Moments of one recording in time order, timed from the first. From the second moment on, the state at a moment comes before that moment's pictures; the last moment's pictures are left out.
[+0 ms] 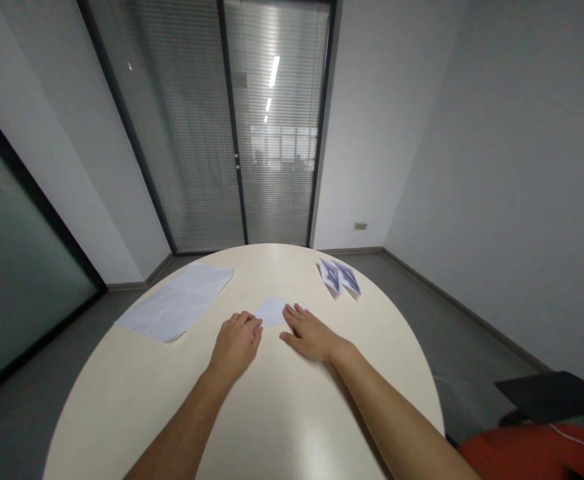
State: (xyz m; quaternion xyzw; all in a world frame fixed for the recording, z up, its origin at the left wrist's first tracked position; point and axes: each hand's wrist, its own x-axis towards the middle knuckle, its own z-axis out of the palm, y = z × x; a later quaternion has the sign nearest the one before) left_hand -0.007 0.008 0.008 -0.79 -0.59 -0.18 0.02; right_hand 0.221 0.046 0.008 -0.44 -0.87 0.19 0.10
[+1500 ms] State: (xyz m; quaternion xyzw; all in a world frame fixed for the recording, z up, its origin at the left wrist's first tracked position) left_hand -0.006 0.006 -0.003 -0.82 -0.53 -0.23 -0.01; right_hand 0.216 0.047 0.014 -0.33 -0.91 0.12 0.22
